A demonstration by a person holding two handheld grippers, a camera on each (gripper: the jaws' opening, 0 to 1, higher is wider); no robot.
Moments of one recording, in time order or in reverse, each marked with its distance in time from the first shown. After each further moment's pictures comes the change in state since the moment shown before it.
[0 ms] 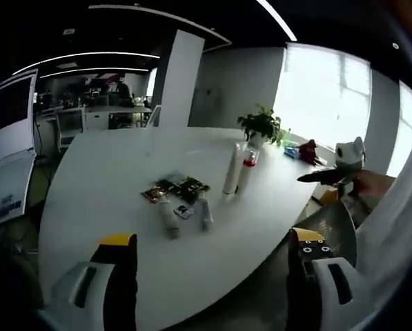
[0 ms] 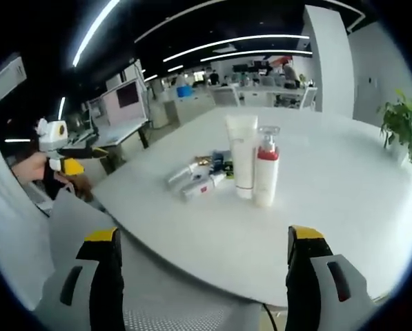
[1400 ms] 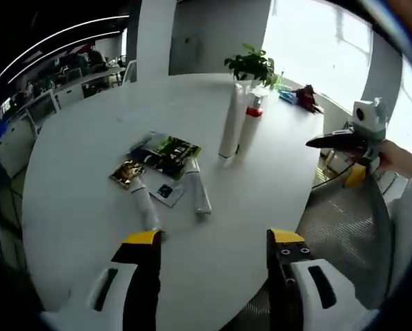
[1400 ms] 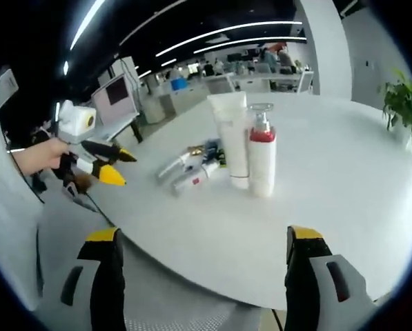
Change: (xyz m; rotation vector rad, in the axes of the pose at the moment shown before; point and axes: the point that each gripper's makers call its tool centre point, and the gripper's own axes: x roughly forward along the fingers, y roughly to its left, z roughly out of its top) left arm 0.116 -0.008 -0.023 0.116 0.363 -0.074; right arm 0.027 -0.017 -0.015 0.071 0.051 0.003
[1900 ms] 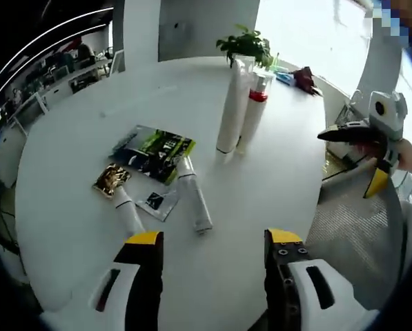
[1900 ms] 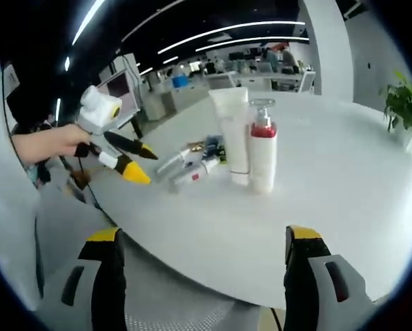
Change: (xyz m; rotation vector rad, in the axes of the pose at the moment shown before) left arm 0.056 0.001 0.011 0.075 0.113 -0.016; right arm -0.001 -0.003 -0.006 -0.011 0.006 -0.001
